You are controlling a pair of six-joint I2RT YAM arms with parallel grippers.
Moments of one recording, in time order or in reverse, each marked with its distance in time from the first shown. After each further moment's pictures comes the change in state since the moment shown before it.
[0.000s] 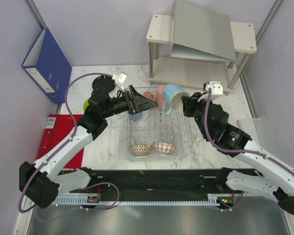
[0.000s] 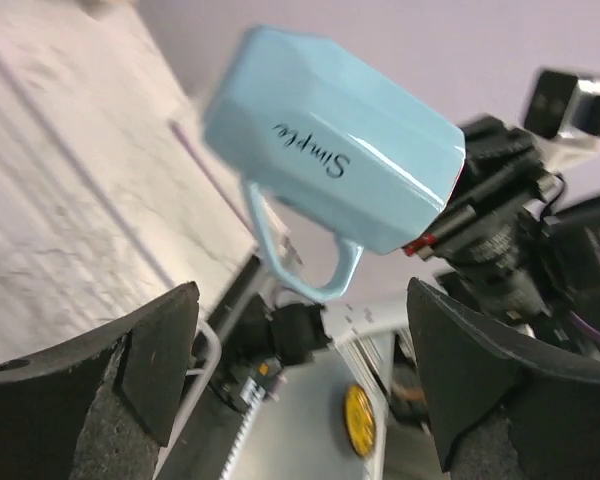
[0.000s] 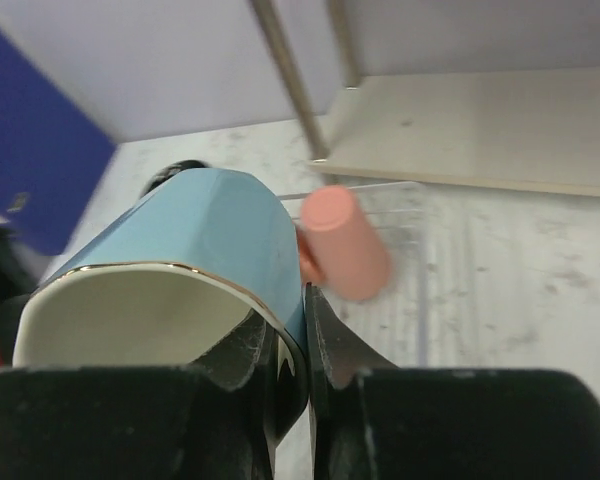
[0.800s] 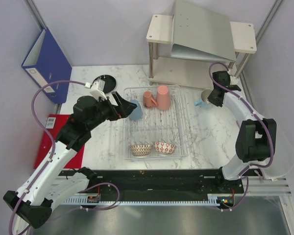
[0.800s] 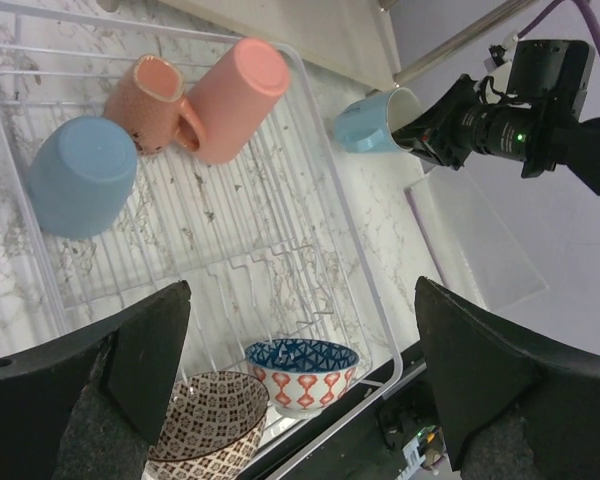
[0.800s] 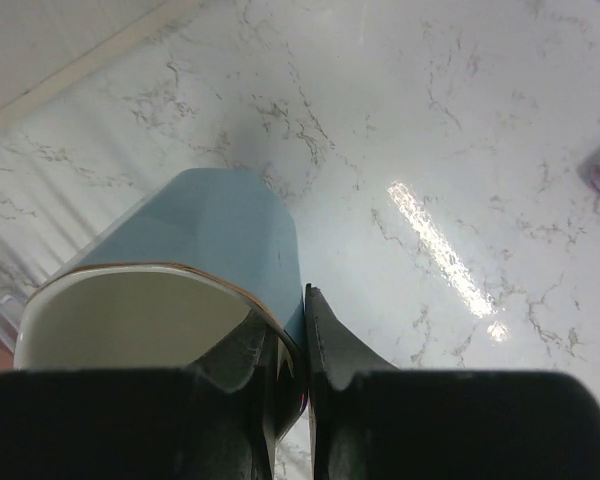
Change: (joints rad) left arm 0.056 -0.282 0.067 -0.644 -0.566 0.332; right arm -0.819 0.728 0.301 -0.472 -0.245 0.242
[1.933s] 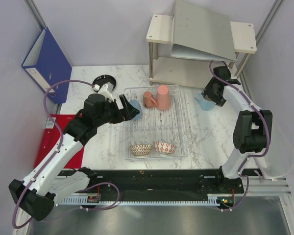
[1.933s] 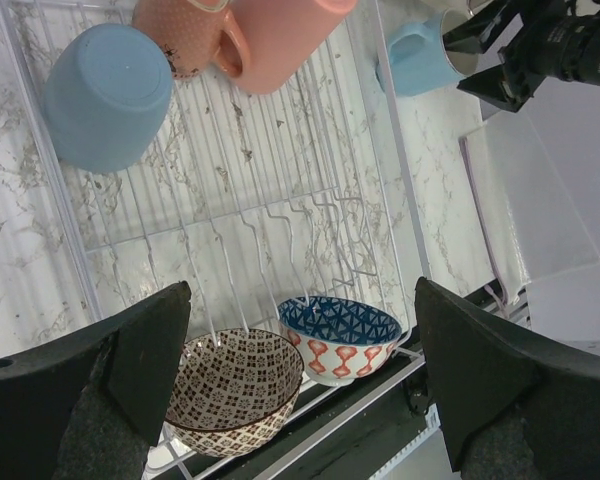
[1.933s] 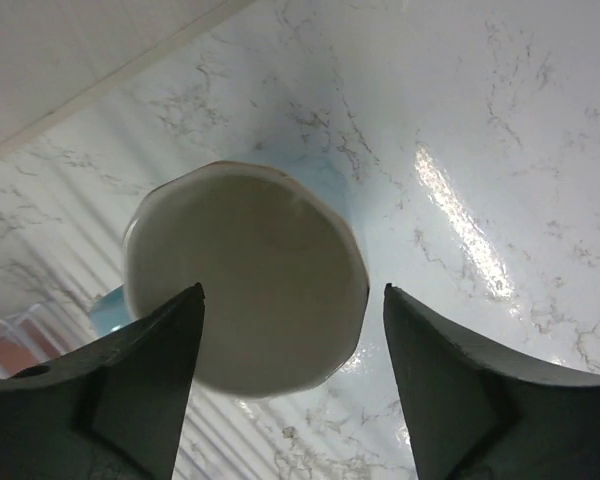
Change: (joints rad) left arm 0.000 0.098 -0.008 -0.098 0.020 0.017; right arm -0.044 0.177 0.145 -0.047 -0.112 0.002
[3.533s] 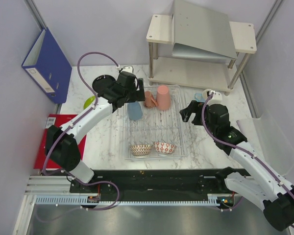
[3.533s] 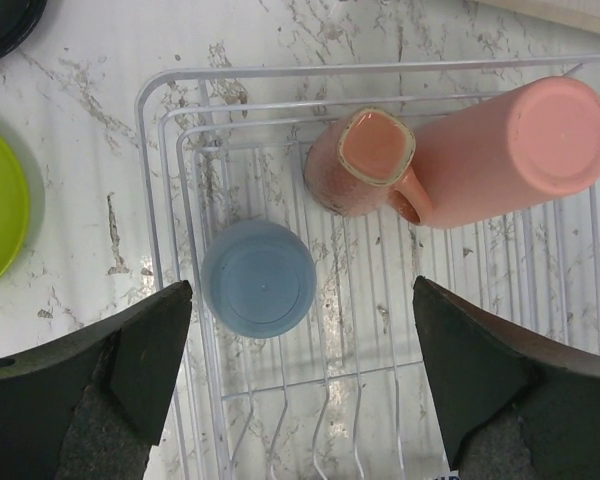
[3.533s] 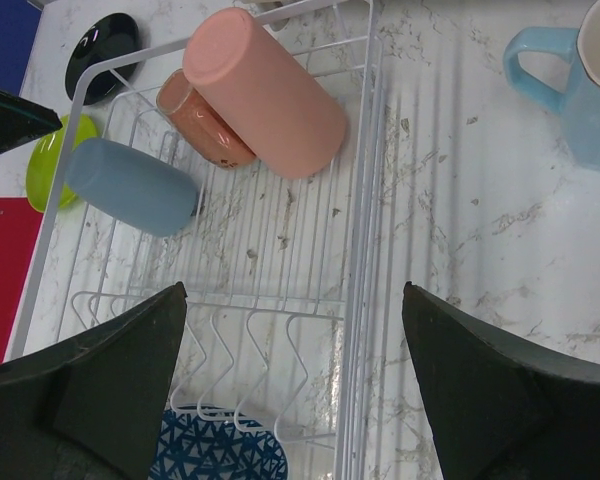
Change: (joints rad) left arm -0.041 0.606 0.387 -0.016 -0.397 0.216; right arm 0.430 -0.905 -0.708 0.457 -0.133 -0.136
